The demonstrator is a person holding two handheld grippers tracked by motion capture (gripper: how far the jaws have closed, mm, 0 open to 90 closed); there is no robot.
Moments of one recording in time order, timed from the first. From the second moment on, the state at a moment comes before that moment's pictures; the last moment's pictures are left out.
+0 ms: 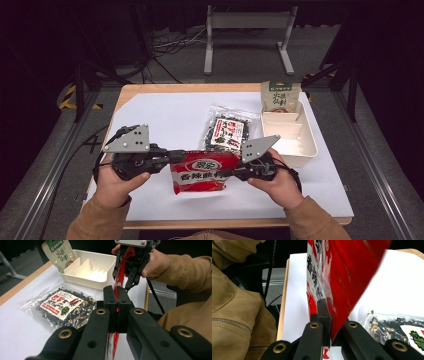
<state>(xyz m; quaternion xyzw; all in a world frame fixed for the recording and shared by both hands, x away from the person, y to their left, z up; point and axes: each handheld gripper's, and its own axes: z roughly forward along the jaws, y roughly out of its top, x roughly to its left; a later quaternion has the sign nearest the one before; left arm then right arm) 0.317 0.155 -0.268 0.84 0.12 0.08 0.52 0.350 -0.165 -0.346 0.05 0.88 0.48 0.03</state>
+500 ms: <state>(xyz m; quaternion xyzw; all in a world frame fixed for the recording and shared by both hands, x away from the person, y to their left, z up) 0.321 0.154 -0.273 0.83 0.14 0.09 0.53 0.347 -0.175 -0.327 0.06 0.88 0.46 0.03</state>
